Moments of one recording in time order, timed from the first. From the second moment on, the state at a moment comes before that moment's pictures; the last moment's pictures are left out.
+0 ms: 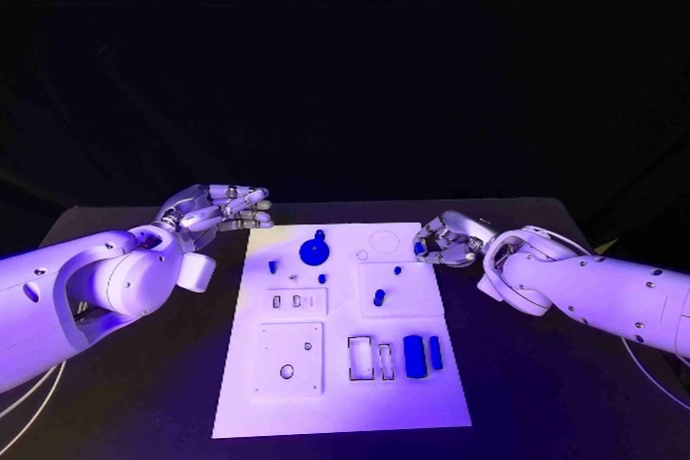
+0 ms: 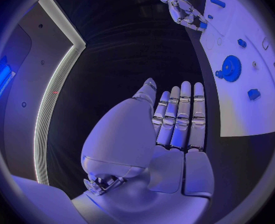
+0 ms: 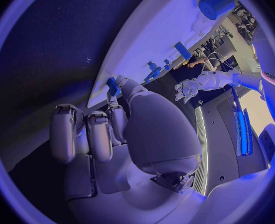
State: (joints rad) left arm 1.25 -0.99 -0.01 1.56 -0.06 -0.23 0.25; left_hand 1.50 0.01 0.08 0.19 0.05 0.90 0.23 0.12 0.09 1.02 0.18 0.15 0.08 0.95 0.13 0.38 0.32 0.18 0.82 0.27 0.38 0.14; right arm 1.22 -0.81 -0.15 1.30 -1.14 -0.37 0.08; right_hand 1.38 -0.09 0.23 0.05 0.28 0.97 0.16 0.08 0.29 1.37 0.08 1.41 1.30 1.46 0.01 1.53 1.31 0.06 1.43 0.11 1.41 1.31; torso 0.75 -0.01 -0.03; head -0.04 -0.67
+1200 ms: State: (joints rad) left arm 1.25 -0.99 -0.01 1.56 -0.06 -0.23 0.25; left_hand 1.50 0.01 0.08 0.19 0.05 0.90 0.23 0.12 0.09 1.02 0.18 0.15 0.08 0.95 0.13 0.38 0.32 0.18 0.82 0.27 0.38 0.14; right arm 1.22 -0.81 -0.15 1.29 -1.14 -0.39 0.07; right_hand 1.36 -0.08 0.23 0.06 0.26 1.01 0.14 0.10 0.29 1.38 0.06 1.42 1.31 1.46 -0.01 1.53 1.31 0.06 1.44 0.10 1.42 1.31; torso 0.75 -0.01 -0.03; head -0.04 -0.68
